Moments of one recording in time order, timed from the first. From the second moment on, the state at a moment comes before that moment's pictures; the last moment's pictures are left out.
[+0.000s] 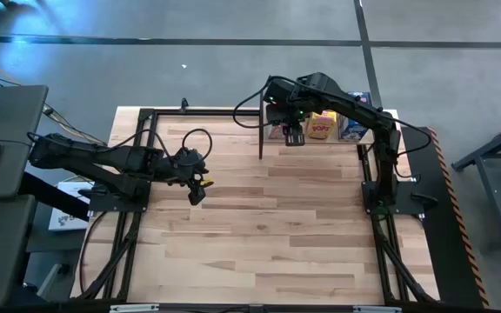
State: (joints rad) left arm -0.12 1.07 0.92 -0.68 -0.29 -0.49; right arm -0.35 1.95 2.24 -1.57 0.18 -0.47
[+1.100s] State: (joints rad) left arm -0.12 1.07 0.92 -0.68 -0.29 -0.49; right arm -0.30 1.90 2.34 -1.57 0.30 -0.45
